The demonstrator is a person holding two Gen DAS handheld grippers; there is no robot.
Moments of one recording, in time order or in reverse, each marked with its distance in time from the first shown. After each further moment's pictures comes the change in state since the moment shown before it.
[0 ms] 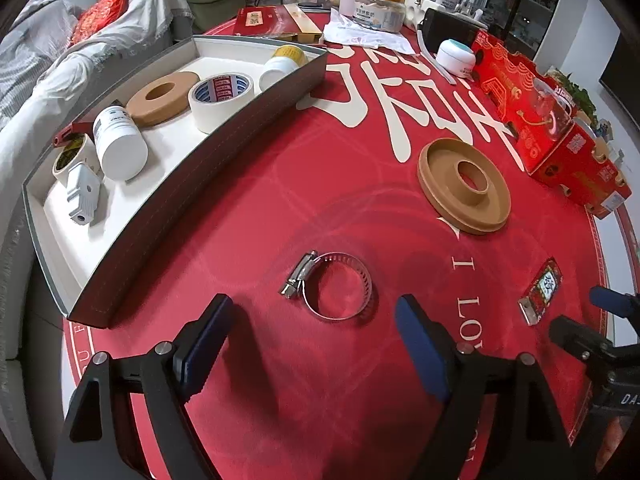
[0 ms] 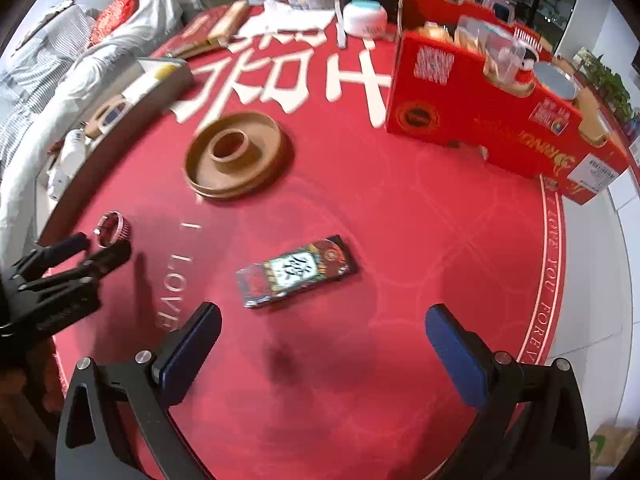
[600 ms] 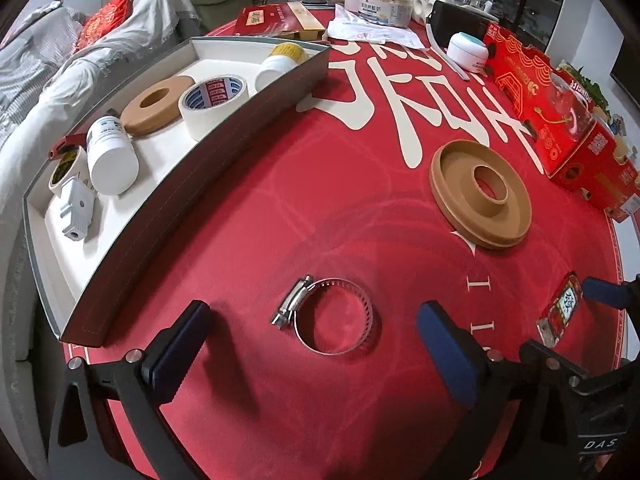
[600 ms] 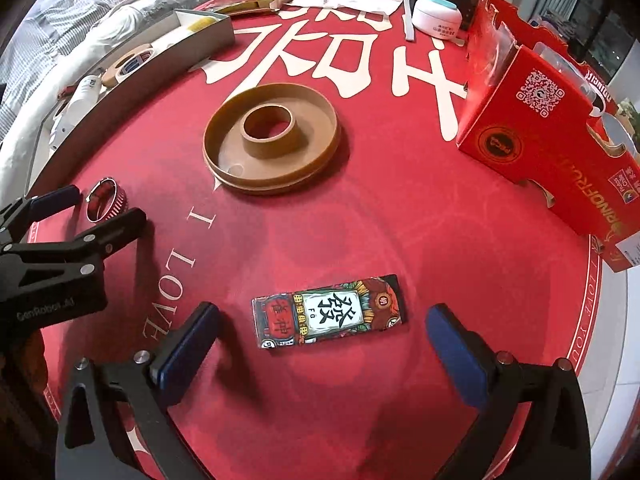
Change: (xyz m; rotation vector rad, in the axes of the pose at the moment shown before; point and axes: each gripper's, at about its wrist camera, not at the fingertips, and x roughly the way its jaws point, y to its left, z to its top) left arm 0.015 -0.009 0.011 0.016 0.009 0.059; right arm 0.026 0.022 0.012 -0.197 0.038 0.016
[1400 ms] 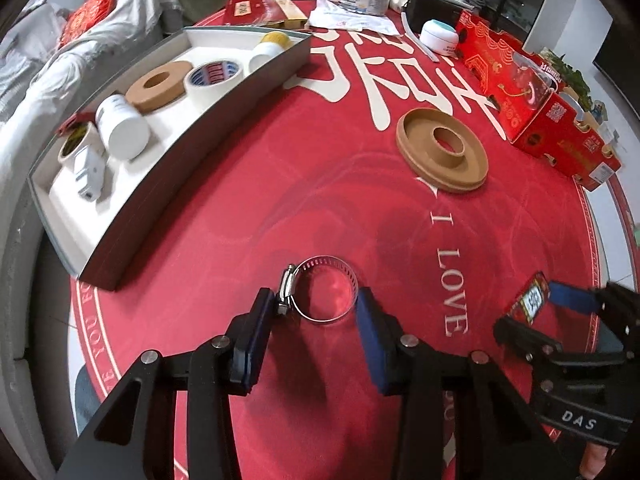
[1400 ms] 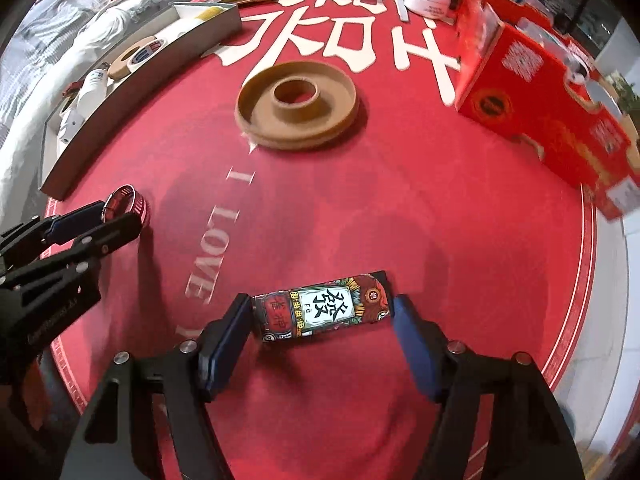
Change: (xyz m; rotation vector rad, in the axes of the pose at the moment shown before) left arm -0.034 0.006 -0.029 0.031 0.054 -0.069; right arm -0.005 0.025 -0.004 0.088 0.061 0.009
